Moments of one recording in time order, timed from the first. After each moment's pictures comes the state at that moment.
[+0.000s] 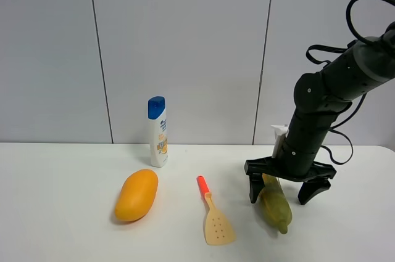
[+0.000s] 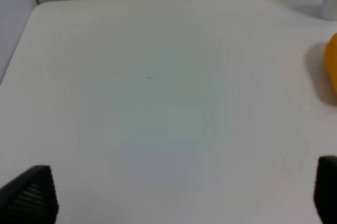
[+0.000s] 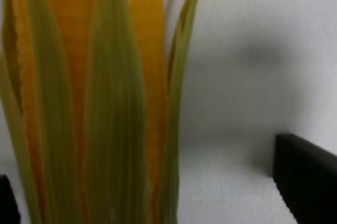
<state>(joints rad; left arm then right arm) 0.07 -0.01 -0.51 -0.01 1.05 0.06 0.33 2.10 -1.27 0.11 0.60 0.24</state>
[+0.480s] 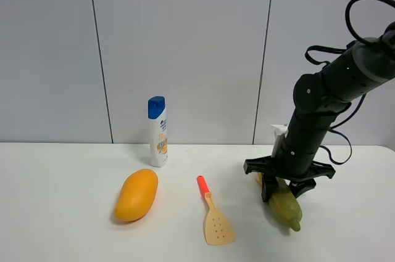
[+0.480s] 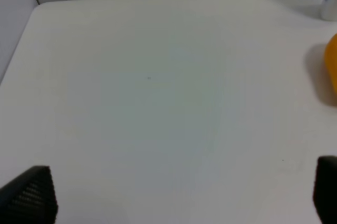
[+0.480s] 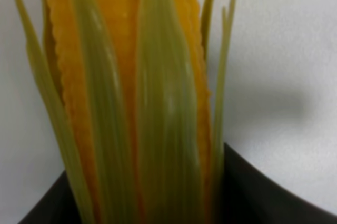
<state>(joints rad) 0.07 -0.01 -0.51 -0.01 1.05 0.06 0.33 2.09 -1.27 0.10 0.60 0.25</state>
